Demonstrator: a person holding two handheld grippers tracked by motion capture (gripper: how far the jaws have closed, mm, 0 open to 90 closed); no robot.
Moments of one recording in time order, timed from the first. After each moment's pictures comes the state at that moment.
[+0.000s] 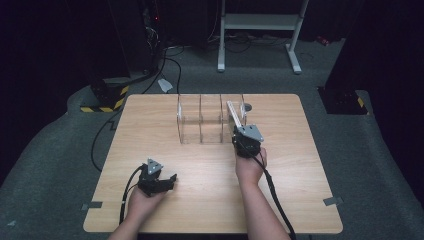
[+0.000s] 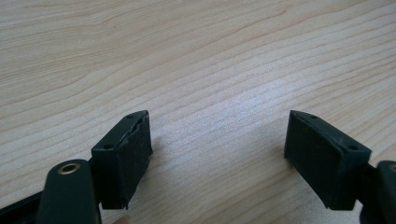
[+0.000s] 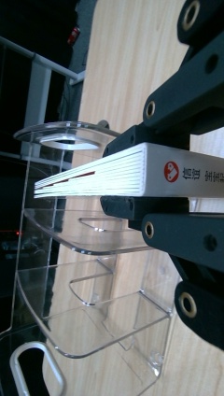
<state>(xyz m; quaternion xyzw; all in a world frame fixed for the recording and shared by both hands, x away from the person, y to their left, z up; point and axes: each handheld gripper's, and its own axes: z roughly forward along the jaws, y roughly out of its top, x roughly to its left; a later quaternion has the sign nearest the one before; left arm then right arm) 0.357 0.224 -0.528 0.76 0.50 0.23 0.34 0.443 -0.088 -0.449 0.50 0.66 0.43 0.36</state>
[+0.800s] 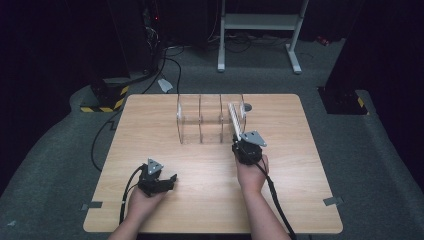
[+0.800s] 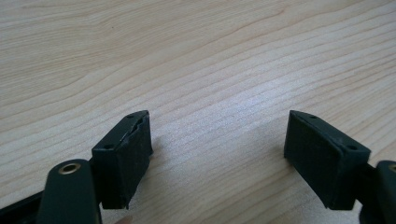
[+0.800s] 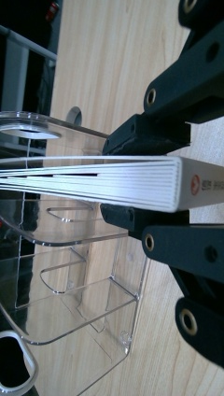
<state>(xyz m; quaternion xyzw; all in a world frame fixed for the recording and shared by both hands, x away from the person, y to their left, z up) 0.357 0.223 -0.528 0.76 0.50 0.23 0.34 0.429 -0.095 -0.459 0.51 0.68 0.42 0.32</state>
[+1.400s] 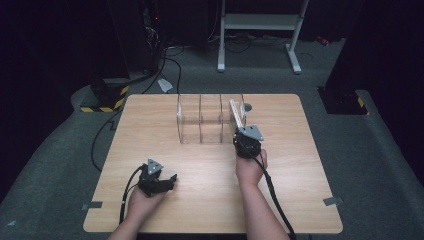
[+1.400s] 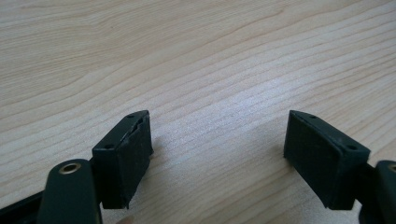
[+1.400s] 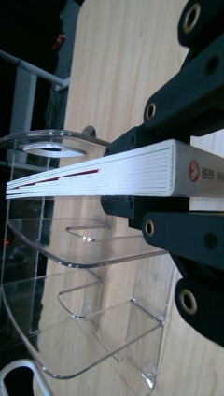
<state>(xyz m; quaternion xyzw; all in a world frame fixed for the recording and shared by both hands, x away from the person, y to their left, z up) 0.357 0.223 -0.528 0.76 0.50 0.23 0.34 0.444 -0.088 -0.451 0.52 0.66 0.41 0.35</state>
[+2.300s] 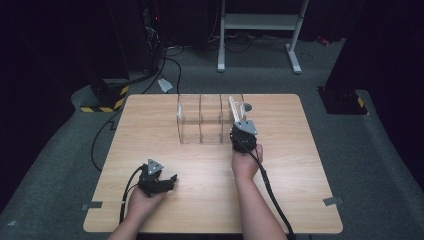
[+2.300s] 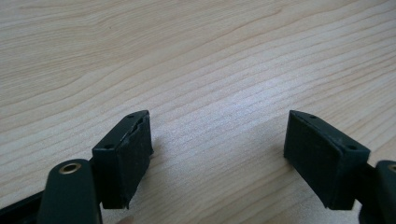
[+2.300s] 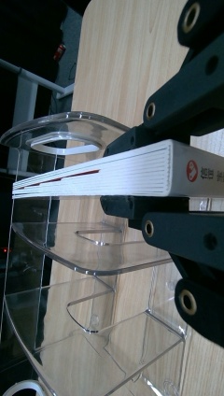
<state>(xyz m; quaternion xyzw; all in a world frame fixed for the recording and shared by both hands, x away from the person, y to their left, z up) 0.357 0.223 -0.528 0.77 0.50 0.22 0.34 0.463 -0.076 -0.453 0.53 0.66 0.40 0.37</state>
